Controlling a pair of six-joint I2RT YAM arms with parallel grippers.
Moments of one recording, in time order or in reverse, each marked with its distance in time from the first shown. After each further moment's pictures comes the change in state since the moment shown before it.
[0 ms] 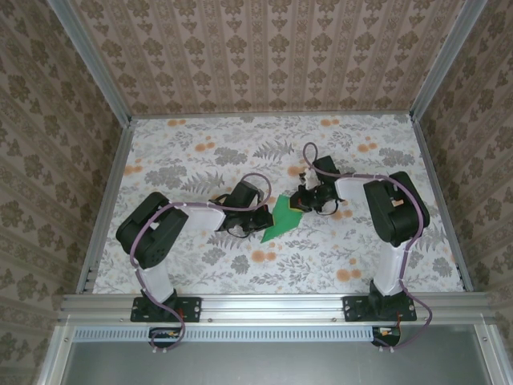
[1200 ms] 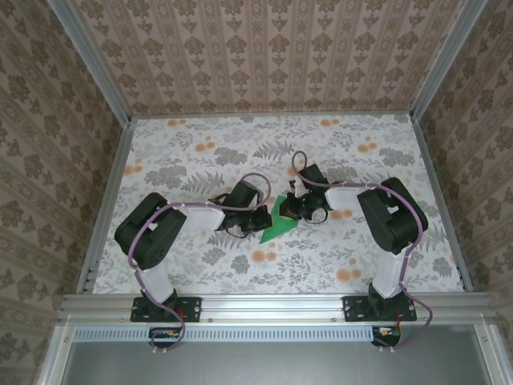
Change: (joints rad) left arm 0.000 -0.018 0.008 -0.043 0.007 0.020; right arm 0.160 -0.046 -0.070 0.085 0.068 0.177
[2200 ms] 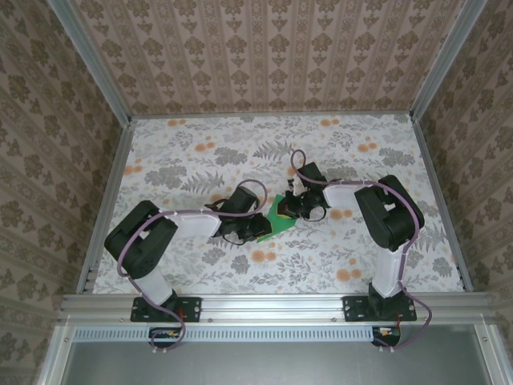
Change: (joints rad) left arm -0.039 -0.092 -0.063 -0.066 -0.029 -0.095; right arm -0.001 0.038 0.040 -0.014 -0.024 0.016
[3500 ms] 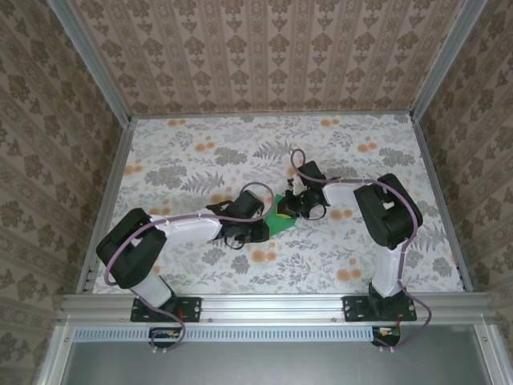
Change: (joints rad) left arm -0.087 -0.082 0.047 -0.219 -0.173 0.182; right arm -0.010 0.019 0.026 -0.032 -0.023 -0.005
